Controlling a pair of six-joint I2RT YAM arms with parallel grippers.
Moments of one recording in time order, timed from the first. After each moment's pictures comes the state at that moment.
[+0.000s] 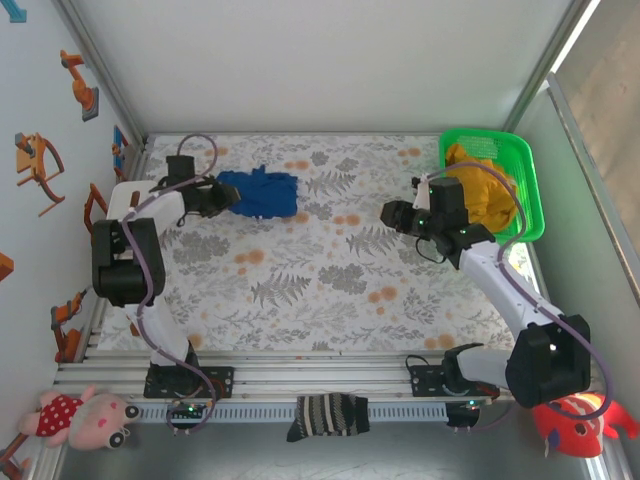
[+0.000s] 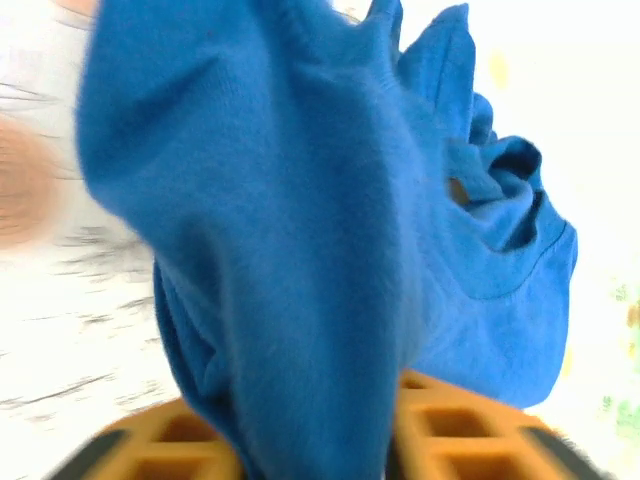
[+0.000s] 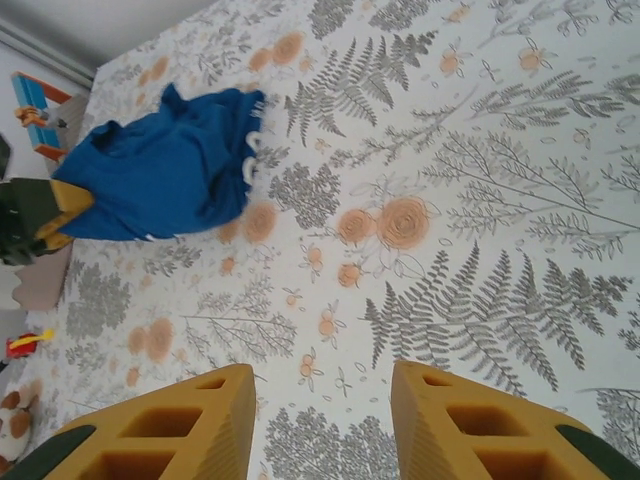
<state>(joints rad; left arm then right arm) -0.01 1.85 1.23 -0.35 0.49 -0.41 0.27 1.23 0.89 -0.32 -0.35 0.50</state>
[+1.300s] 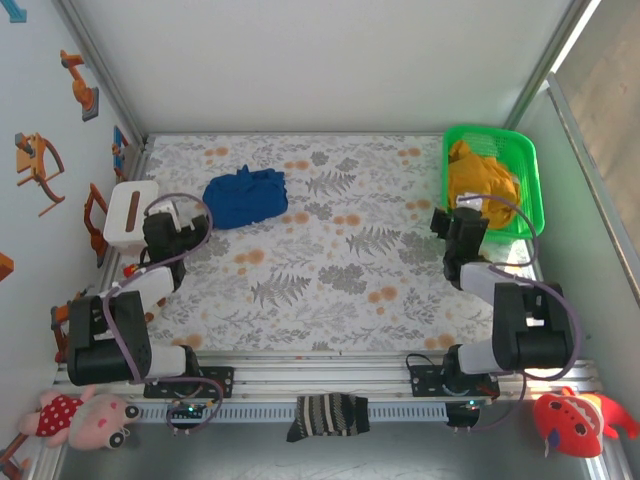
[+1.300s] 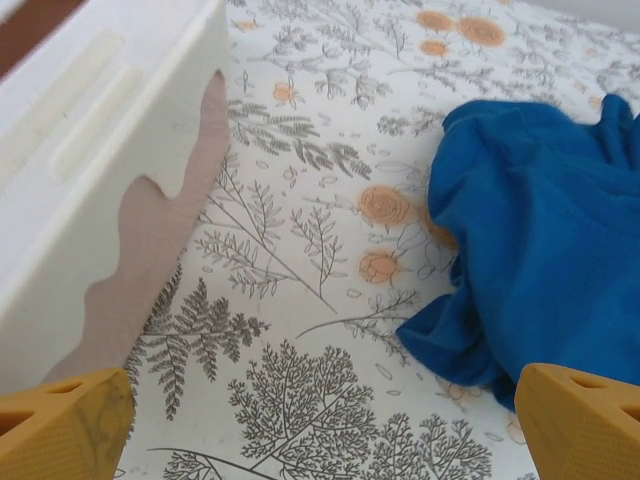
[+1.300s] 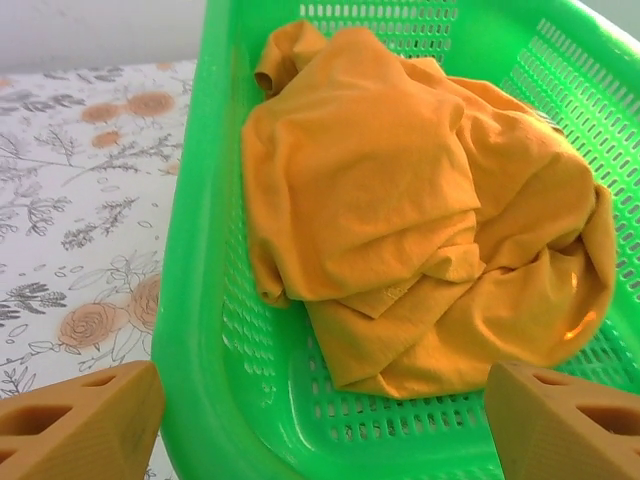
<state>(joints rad) 0.04 1.37 0.48 0.33 -0.09 -0.19 0.02 1.43 0.47 0.55 0.27 0.07</state>
